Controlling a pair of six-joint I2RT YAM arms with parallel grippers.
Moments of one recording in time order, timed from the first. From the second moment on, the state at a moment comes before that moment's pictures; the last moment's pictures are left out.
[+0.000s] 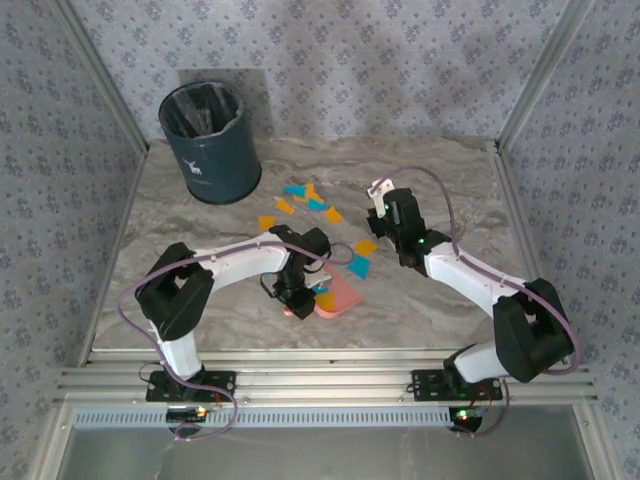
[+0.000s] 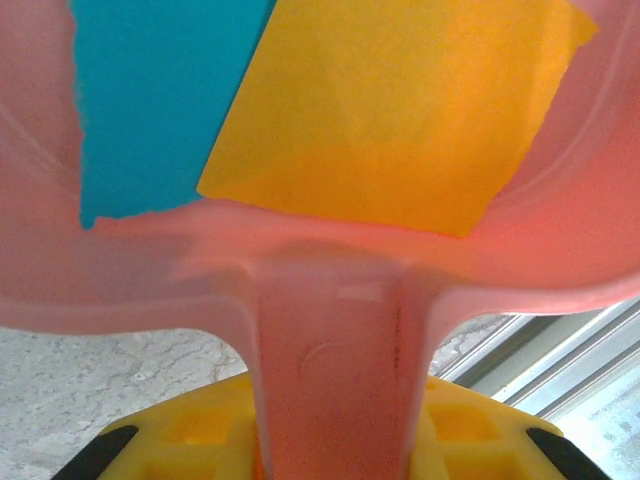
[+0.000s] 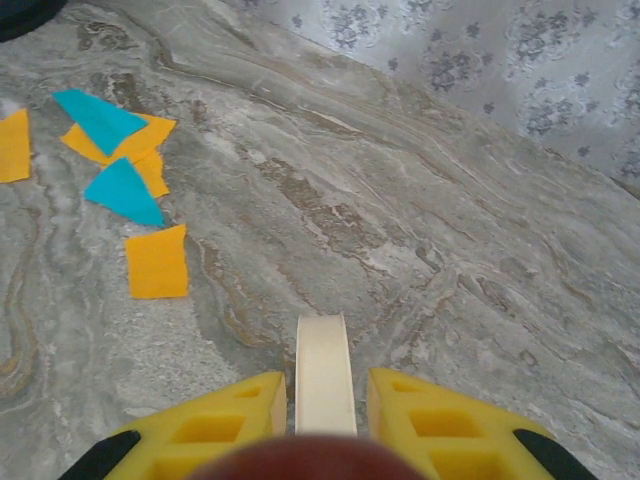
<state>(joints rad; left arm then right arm) -0.87 1.79 1.22 -1.08 0.23 -0.03 0.50 1.41 0.86 0.03 0.24 -0.15</state>
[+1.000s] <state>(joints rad) -0.83 1.94 1.38 -1.08 0.25 -0.07 0.60 1.35 0.85 -0.06 0.03 -0.12</state>
